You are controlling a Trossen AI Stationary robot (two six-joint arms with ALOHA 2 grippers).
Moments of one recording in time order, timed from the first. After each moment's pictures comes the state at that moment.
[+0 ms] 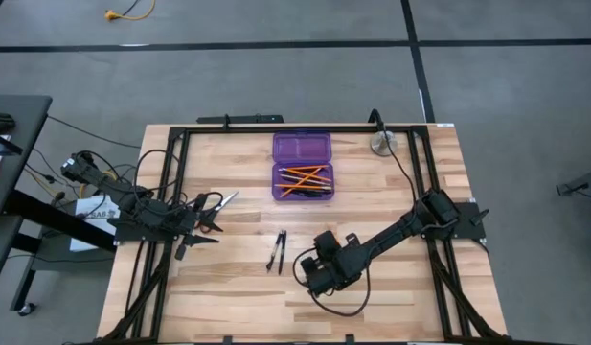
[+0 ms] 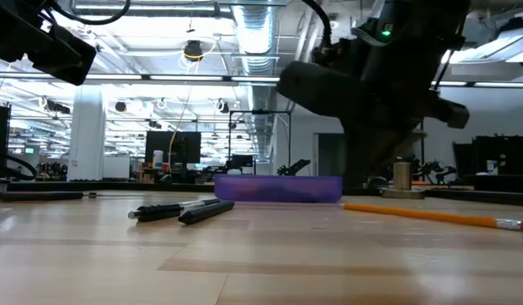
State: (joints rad) left arm -0.52 0.34 0.29 -0.31 -0.24 -0.14; right arm 0.50 2.09 1.46 -0.95 0.52 1.50
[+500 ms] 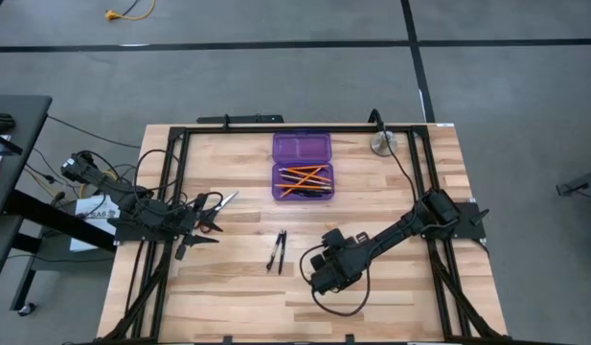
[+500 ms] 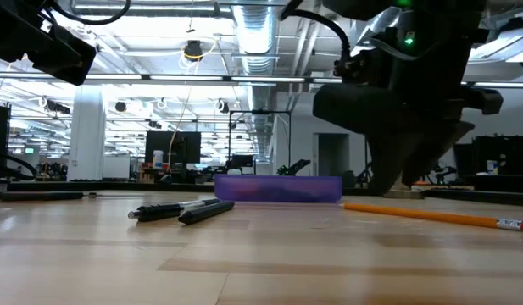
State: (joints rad) left arm -0.52 0.34 0.29 -0.31 -0.24 -0.13; right arm 0.49 2.08 1.47 -1.14 0.41 1.57
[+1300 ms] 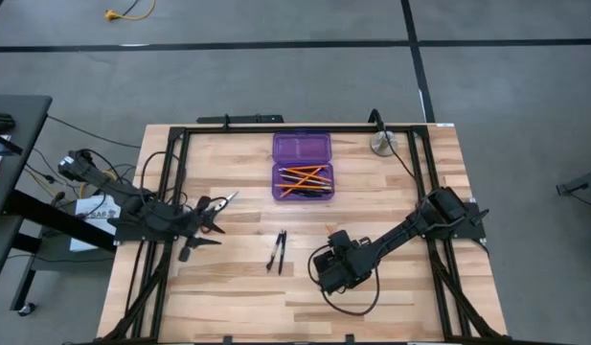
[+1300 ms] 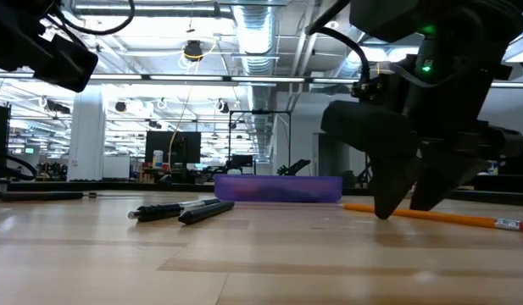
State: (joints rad) left arm -0.52 0.42 0.29 -0.30 -0.25 -0.13; right arm 0.50 2.07 1.26 -0.88 0.40 1.68
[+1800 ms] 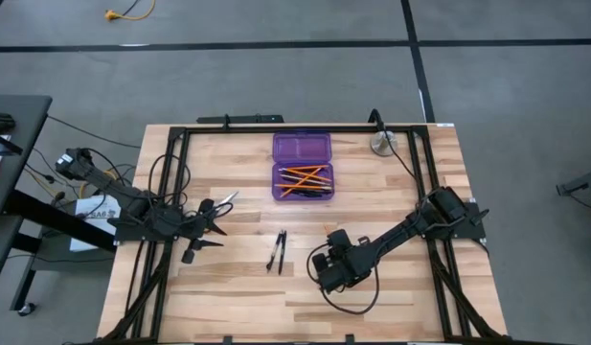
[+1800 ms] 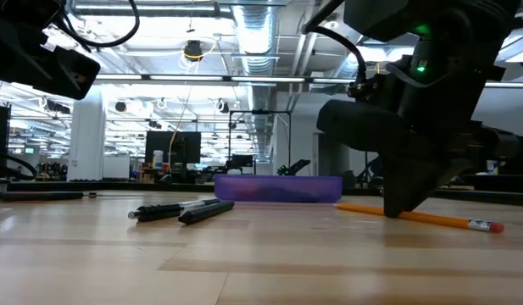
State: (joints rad) left arm -0.52 0.52 0.29 -0.30 -0.25 -0.13; right arm 0.50 2.07 1.26 -0.86 0.39 1.67
